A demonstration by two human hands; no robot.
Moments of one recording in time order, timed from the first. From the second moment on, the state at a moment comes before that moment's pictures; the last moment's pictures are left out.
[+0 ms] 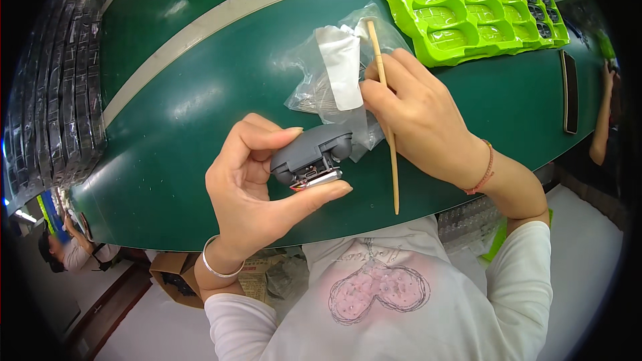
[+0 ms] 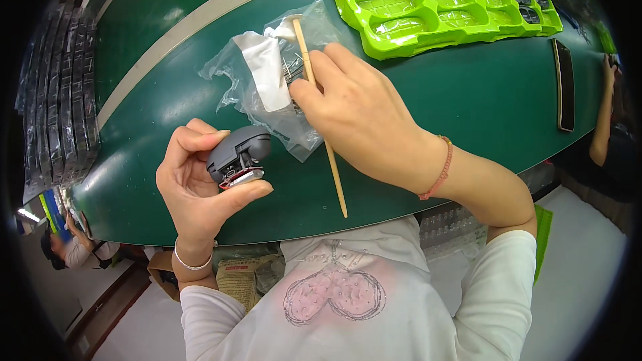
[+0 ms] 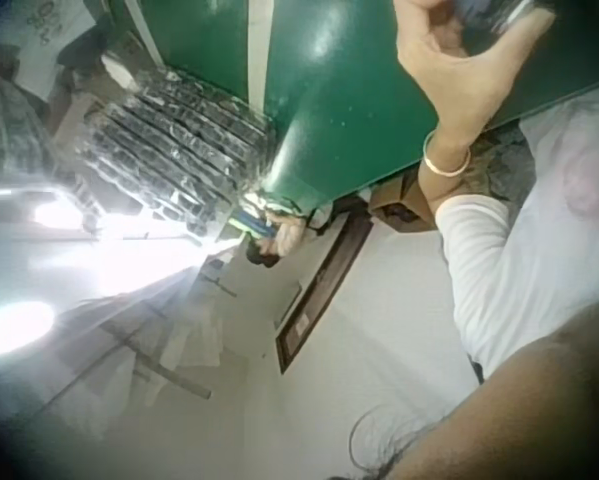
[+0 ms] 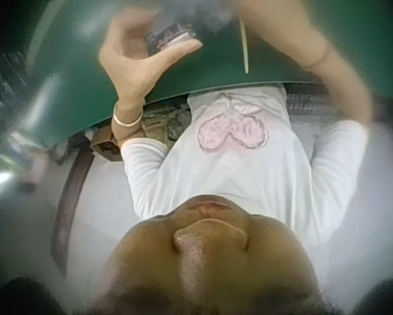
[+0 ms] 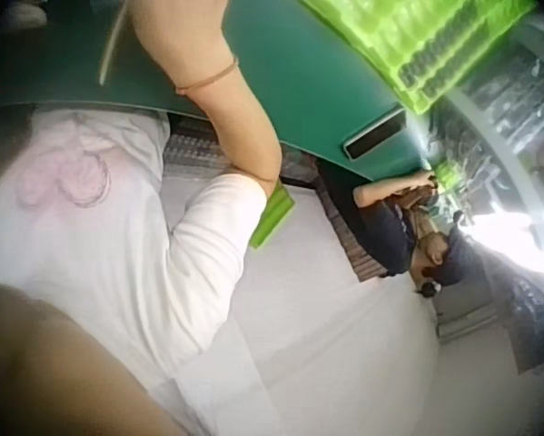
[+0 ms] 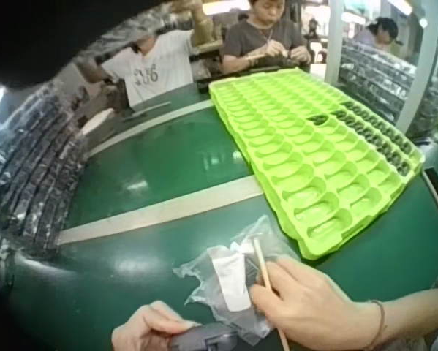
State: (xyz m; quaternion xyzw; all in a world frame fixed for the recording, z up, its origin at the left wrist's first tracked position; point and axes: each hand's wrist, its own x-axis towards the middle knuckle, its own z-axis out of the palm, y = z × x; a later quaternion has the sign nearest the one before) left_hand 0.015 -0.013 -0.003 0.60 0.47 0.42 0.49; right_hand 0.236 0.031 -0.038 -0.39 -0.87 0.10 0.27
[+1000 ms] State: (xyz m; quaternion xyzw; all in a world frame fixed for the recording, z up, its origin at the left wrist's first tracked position) left_hand 0.026 -0.015 -0.008 0.64 0.46 0.39 0.47; right_hand 0.243 0.015 -0.019 -0.31 -0.79 0.28 0.46
